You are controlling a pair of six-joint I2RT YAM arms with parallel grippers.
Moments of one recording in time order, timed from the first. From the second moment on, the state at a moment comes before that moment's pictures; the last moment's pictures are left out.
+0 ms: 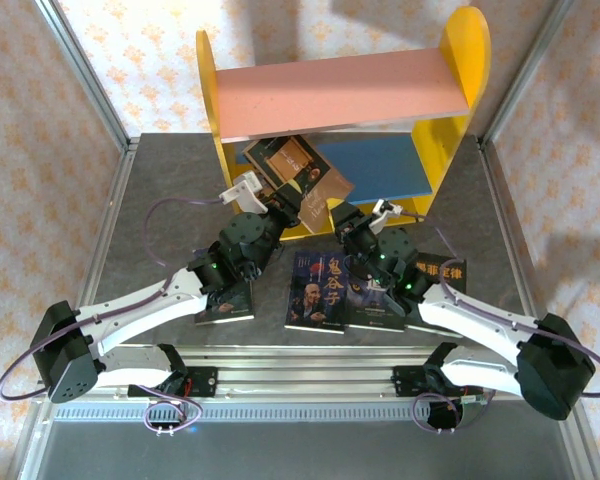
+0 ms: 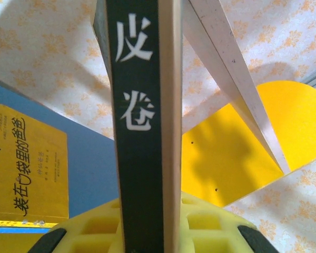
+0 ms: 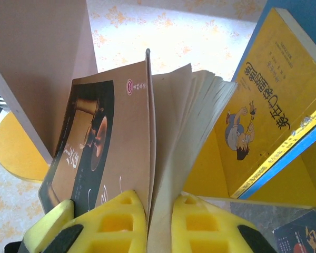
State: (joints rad) left arm -0.86 1.23 0.91 0.33 -0.57 -0.89; right arm 0.75 1.11 0.58 0.57 0.17 1.43
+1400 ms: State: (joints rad) left arm -0.85 1.18 1.22 -0.36 -0.54 -0.64; right arm 0.38 1.15 0.74 0.36 -0.35 1.11
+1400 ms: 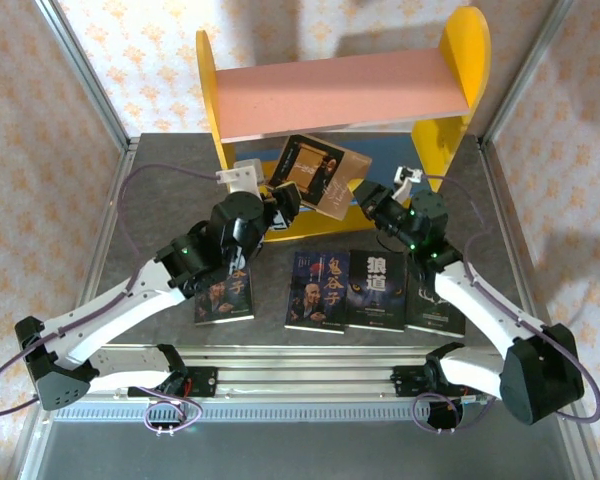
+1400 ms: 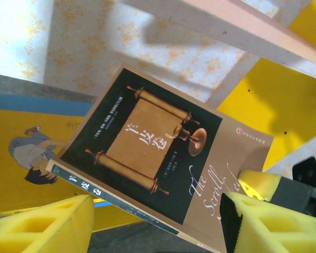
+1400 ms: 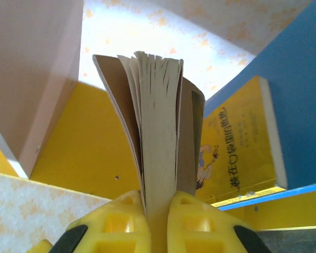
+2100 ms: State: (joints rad) left arm -0.79 1.17 1.14 -0.47 -0.33 -0.56; right arm 0.34 1.47 1.08 0.15 -0.69 0.75
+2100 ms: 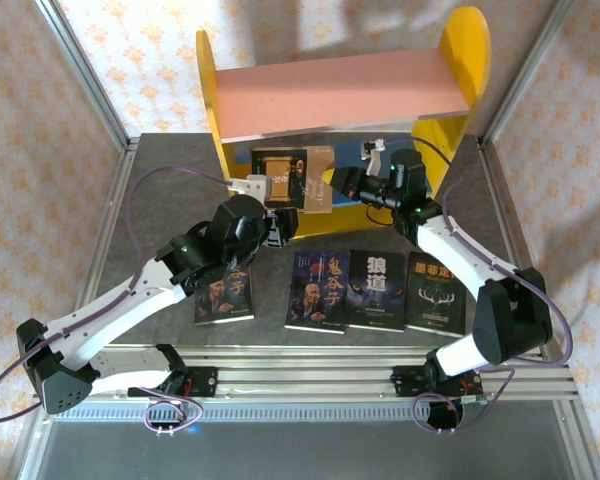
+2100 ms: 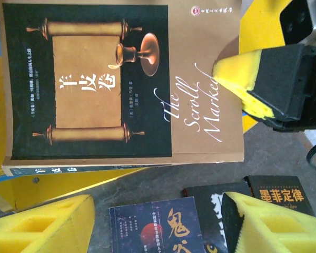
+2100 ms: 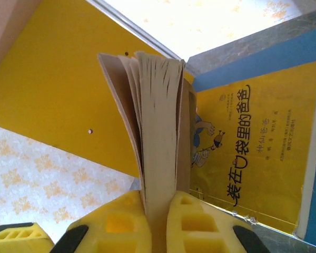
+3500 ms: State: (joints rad) left arm -0.79 1.16 1.14 -0.48 -0.33 -0.57; right arm 0.33 1.79 1.43 -0.25 -0.48 0.45
